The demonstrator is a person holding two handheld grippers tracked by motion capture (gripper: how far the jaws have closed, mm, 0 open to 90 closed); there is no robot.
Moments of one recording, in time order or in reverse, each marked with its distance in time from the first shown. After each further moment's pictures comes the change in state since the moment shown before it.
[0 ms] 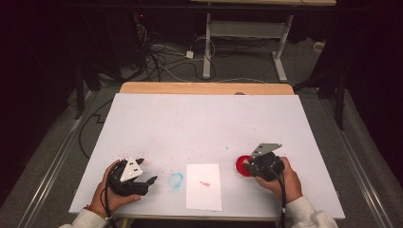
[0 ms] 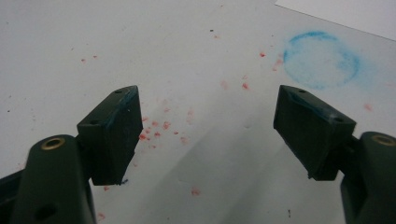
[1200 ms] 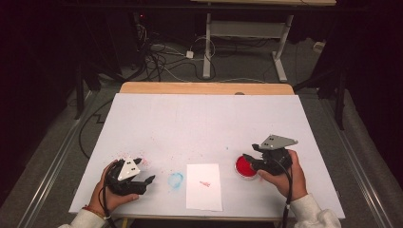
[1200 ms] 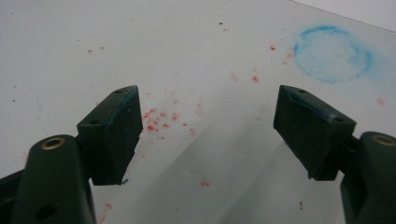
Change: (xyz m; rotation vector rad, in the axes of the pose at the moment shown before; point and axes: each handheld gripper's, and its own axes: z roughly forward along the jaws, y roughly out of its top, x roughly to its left) left arm 0.005 -0.006 -0.001 0.002 0.005 -0.021; right arm -0.008 0.014 -0.034 -0.217 -0.042 0.026
